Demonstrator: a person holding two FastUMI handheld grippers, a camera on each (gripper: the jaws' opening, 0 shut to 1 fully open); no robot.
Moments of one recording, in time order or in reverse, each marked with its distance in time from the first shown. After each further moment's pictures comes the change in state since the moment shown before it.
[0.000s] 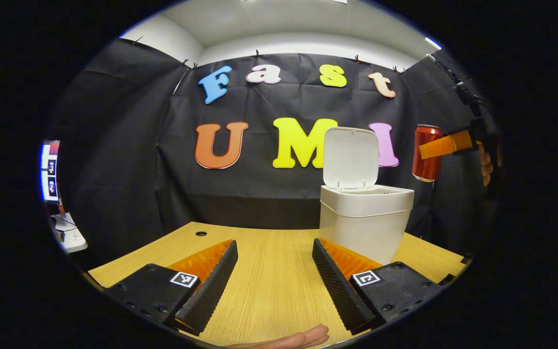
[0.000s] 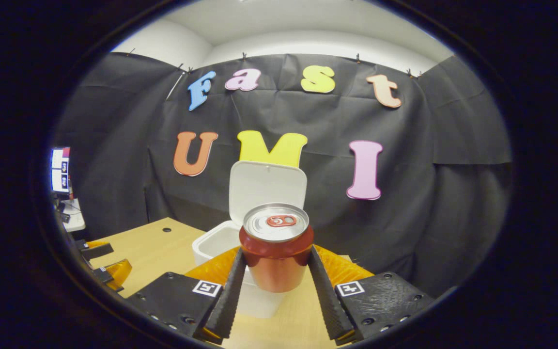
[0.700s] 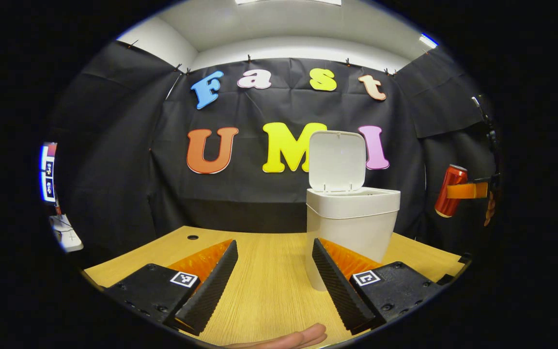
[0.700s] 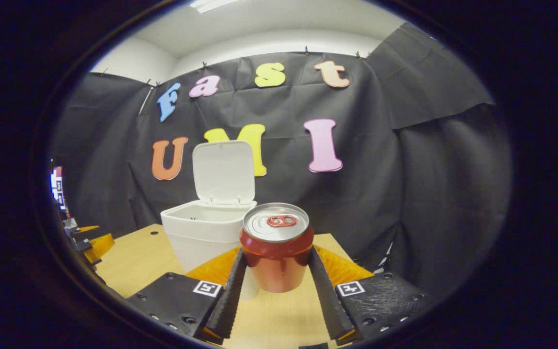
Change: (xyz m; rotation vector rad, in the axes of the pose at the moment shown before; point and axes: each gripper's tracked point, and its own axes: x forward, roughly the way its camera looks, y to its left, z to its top) left arm -0.005 -0.031 0.007 0.009 -0.058 -0.056; right arm -0.058 -0.100 -0.102 0.157 -0.041 -0.123
